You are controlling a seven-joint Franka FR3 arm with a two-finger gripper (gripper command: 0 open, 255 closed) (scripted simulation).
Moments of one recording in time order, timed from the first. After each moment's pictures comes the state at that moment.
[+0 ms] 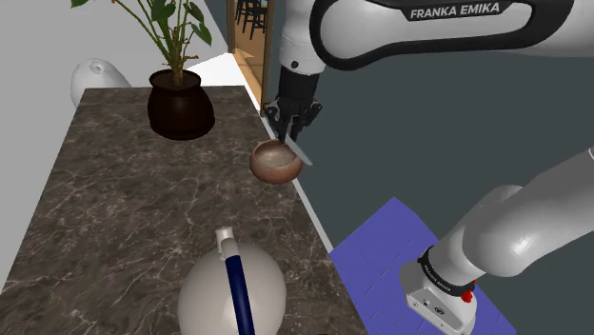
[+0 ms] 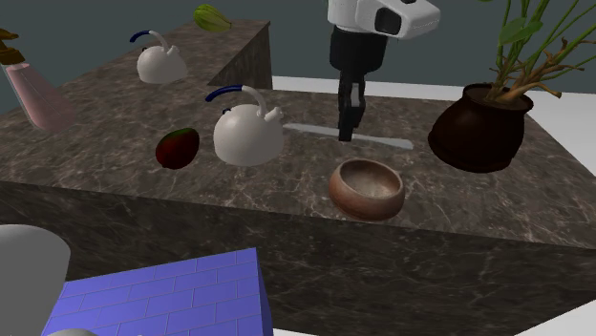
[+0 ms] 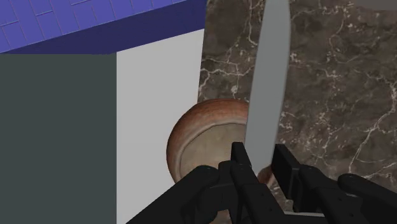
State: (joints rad) arm 0.01 -0.20 0.43 -2.04 0.10 1.87 0.69
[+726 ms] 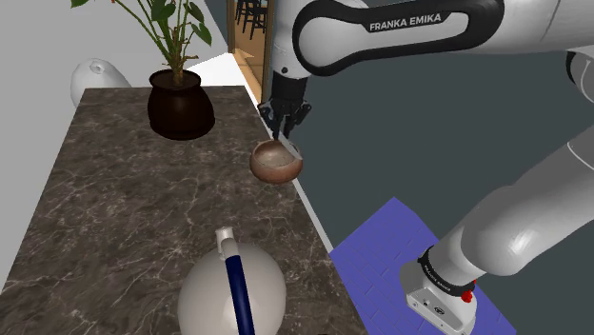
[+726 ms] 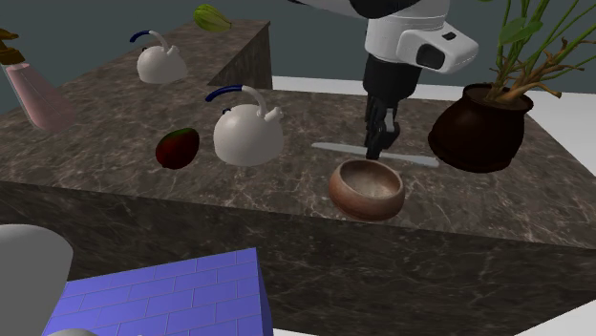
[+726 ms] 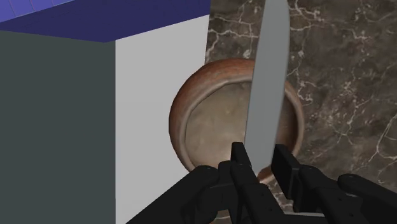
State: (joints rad) arm -0.02 -0.07 0.41 -2.00 0.04 1.95 0.65
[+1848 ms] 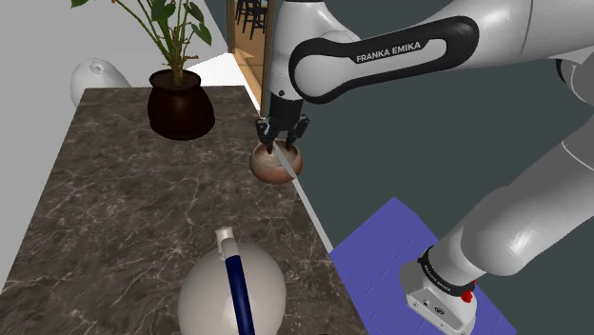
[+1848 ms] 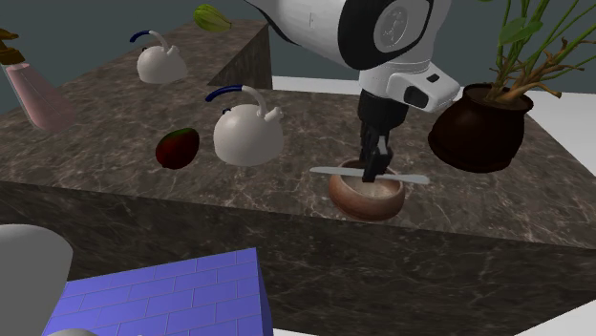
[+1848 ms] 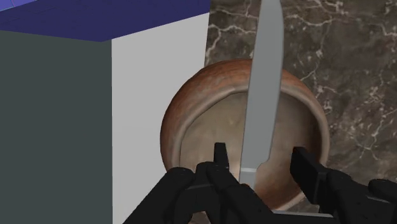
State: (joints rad) arm -0.02 -0.04 0.41 -2.09 0.03 2.07 0.66
